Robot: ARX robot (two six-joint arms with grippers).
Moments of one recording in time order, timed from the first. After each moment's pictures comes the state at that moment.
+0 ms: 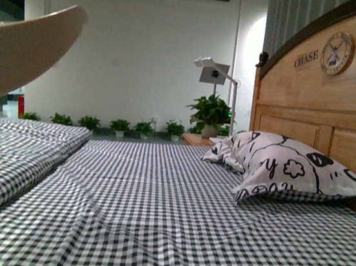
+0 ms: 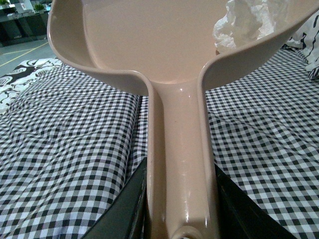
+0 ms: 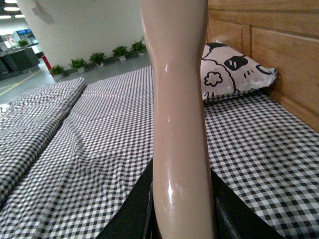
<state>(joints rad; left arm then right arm) -0.40 0.48 0.46 -0.01 -0.45 0.14 0.11 0.44 0.69 -0.22 -0.06 0.25</state>
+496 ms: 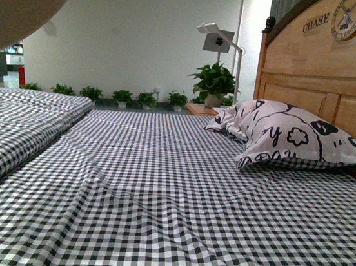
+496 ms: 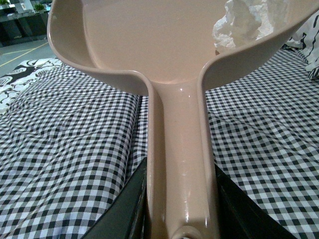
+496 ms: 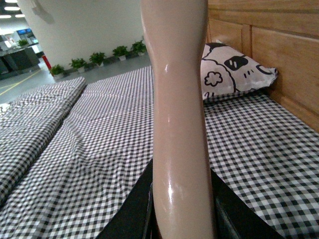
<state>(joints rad) -0.40 0.48 0.46 -0.01 -0.45 0.14 0.11 0.44 0.69 -0.22 -0.06 0.25</state>
